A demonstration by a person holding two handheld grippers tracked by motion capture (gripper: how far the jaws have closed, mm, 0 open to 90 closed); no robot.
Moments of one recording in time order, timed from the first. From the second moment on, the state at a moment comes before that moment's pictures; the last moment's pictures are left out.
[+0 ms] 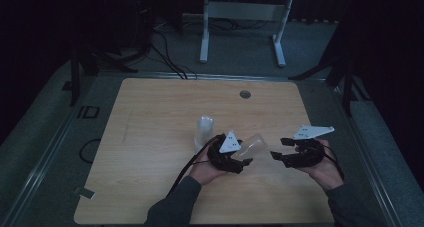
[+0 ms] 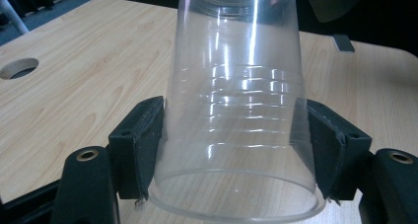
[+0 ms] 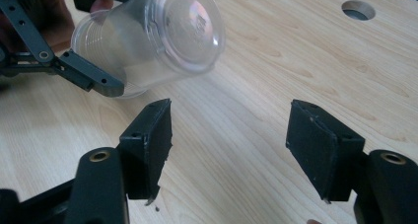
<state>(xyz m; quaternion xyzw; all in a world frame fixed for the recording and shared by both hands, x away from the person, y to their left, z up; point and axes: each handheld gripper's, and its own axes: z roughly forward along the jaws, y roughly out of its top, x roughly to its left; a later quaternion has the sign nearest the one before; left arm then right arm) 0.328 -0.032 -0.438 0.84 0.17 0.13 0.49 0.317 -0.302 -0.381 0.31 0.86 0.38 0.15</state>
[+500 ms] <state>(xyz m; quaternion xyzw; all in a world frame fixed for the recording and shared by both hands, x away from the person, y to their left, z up) 0.326 -0.037 -0.436 0.86 0.14 0.12 0.47 0.316 -0.293 -0.374 0.27 0.89 0.33 0.15</state>
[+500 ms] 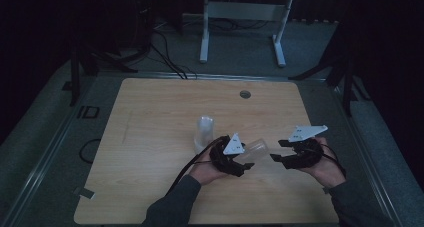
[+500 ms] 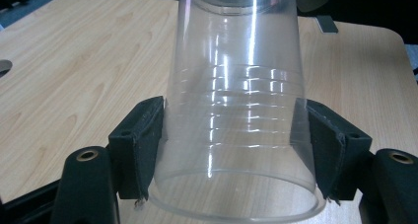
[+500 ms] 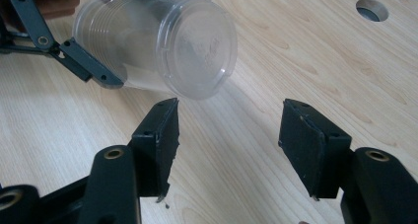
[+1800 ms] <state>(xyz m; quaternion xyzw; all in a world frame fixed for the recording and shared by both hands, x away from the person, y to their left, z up) 0.331 -0.044 -0.424 0.90 0.10 0.11 0.42 0.319 -0.273 -0.347 0.17 0.94 0.23 0.16</state>
